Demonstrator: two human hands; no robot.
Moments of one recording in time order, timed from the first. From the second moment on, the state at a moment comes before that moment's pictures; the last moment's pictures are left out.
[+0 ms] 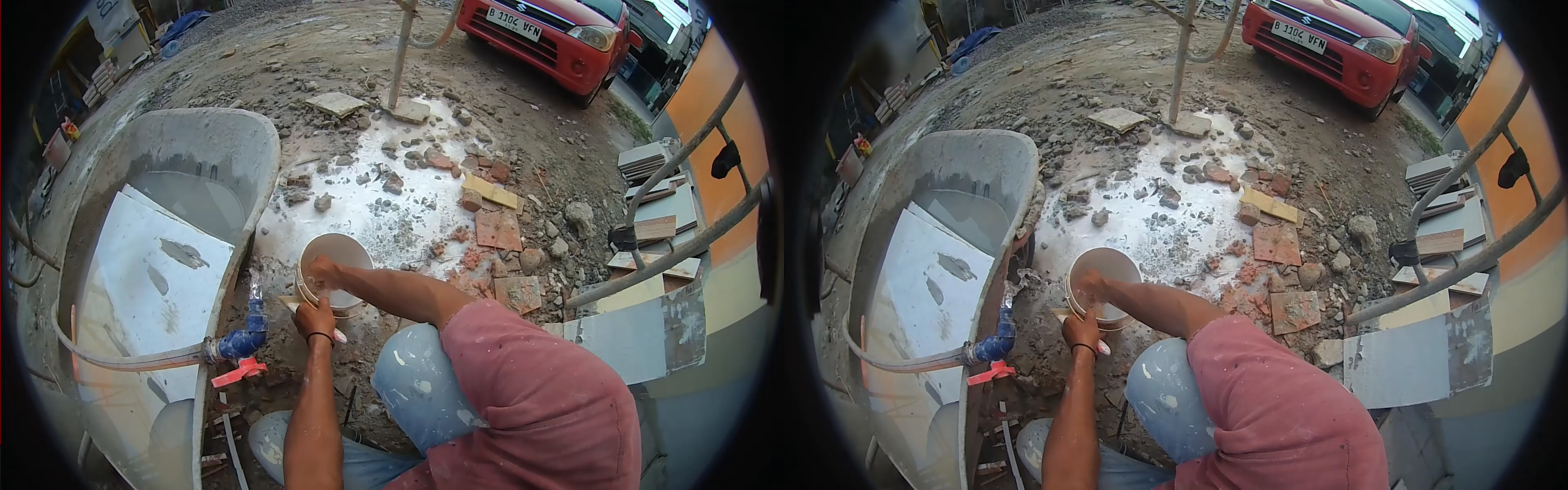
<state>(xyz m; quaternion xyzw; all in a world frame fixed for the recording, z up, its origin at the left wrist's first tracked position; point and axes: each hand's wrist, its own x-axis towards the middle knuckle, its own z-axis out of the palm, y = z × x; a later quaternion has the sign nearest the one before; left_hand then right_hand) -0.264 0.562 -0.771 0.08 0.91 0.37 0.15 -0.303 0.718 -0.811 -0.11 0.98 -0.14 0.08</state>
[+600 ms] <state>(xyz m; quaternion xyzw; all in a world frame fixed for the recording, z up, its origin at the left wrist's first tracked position) -0.297 0.528 -0.781 0.08 0.88 0.45 0.11 -0.299 0.678 -0.833 0.01 0.94 -0.10 0.33</state>
